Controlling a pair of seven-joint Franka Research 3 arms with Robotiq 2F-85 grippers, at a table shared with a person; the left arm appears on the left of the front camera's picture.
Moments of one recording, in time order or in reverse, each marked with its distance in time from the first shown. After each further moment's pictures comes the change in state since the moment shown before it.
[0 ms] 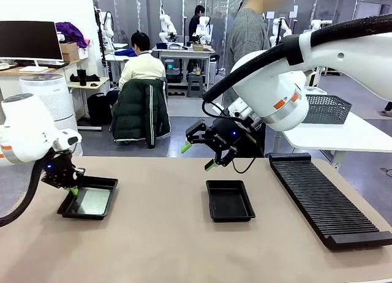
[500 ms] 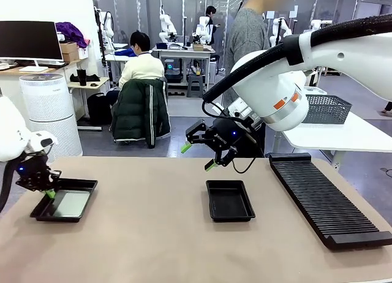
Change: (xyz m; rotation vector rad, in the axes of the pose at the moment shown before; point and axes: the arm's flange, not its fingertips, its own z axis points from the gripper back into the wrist) left arm -0.006 0.075 0.007 -0.002 0.014 0.005; right arm 0.000 0.000 0.000 0.000 0.000 0.000
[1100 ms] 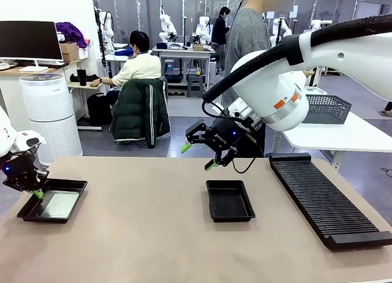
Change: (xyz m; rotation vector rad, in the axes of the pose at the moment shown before) left arm 0.000 0.024 0.006 0.000 0.006 0.007; right arm 0.000 0.000 0.000 0.000 0.000 0.000
